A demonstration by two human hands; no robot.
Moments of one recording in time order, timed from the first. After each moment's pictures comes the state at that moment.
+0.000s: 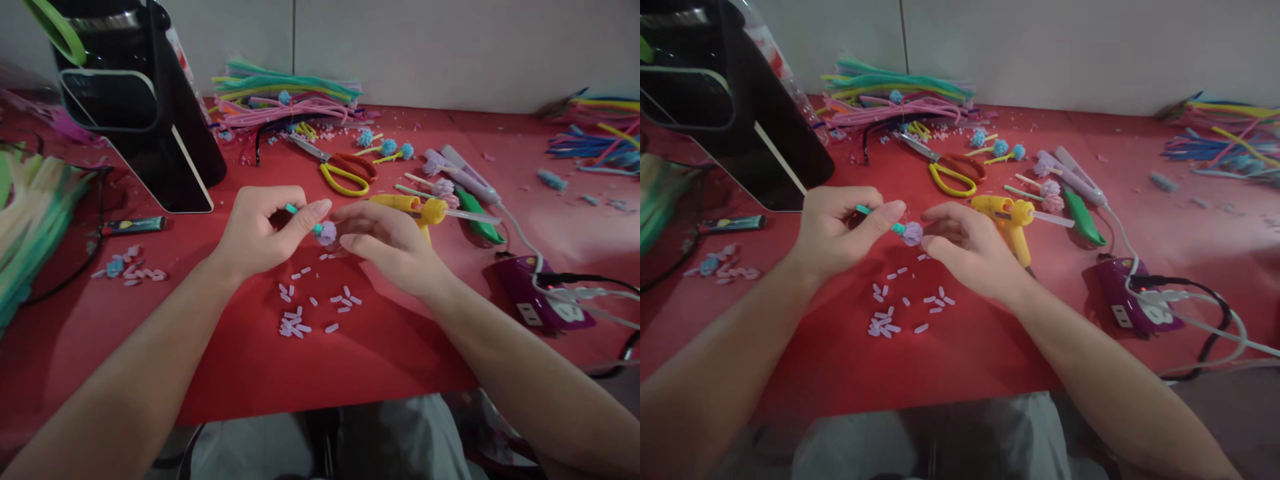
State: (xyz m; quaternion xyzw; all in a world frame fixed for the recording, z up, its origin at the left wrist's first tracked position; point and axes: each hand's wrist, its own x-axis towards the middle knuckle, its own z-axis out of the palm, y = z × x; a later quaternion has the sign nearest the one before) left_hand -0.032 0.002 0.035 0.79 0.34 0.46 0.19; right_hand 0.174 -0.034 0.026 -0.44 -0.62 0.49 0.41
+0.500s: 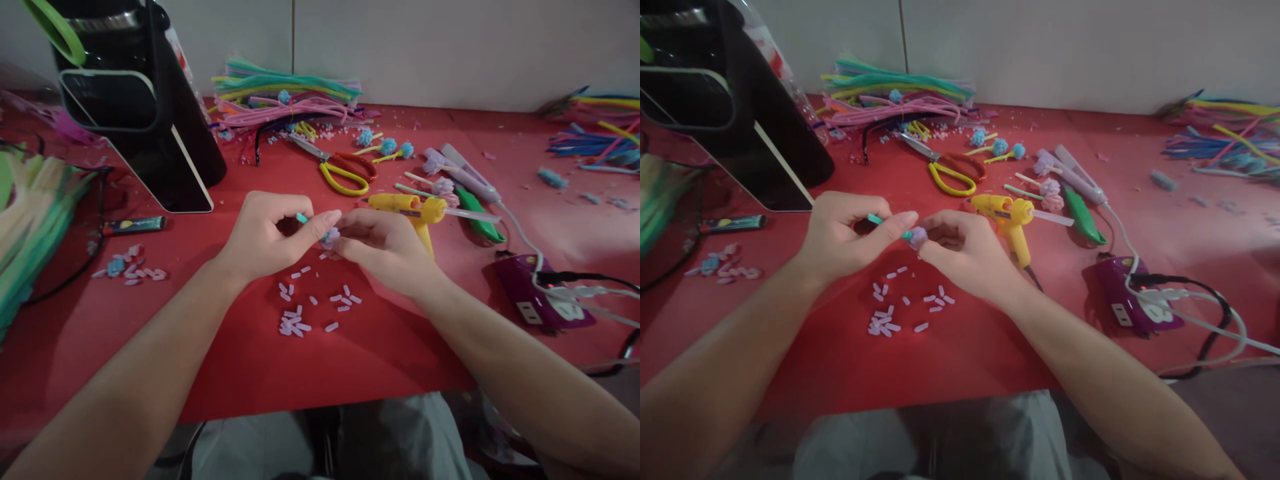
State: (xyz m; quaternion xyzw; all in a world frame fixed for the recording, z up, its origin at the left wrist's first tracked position) left_hand -0.027 -0.002 0.034 0.81 0.35 0.44 0.17; right_hand 0.166 -0.036 0.025 -0.45 -0.61 0.51 0.41
